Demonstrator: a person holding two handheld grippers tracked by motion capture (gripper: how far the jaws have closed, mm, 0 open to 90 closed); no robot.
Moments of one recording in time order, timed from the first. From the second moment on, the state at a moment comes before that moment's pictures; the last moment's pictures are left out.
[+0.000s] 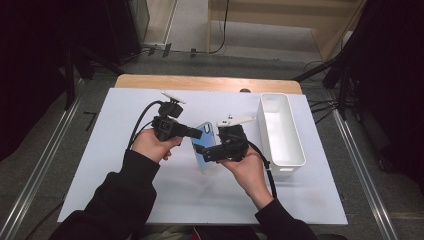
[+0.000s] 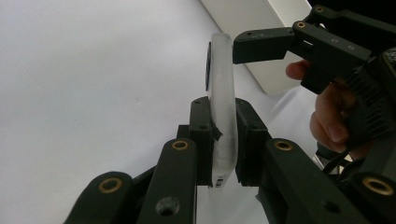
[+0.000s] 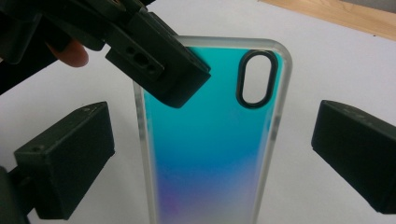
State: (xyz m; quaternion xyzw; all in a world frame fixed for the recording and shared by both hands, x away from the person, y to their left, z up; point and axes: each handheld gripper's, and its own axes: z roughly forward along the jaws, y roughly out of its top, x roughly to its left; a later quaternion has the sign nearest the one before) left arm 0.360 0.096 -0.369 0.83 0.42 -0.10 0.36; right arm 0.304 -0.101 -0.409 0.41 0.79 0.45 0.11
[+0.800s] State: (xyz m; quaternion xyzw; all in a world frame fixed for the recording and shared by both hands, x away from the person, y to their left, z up) left arm 0.358 0.092 -0.371 0.83 0.42 -0.11 0.35; right arm 0.316 -0.088 -0.421 0.41 0.80 0.43 0.10
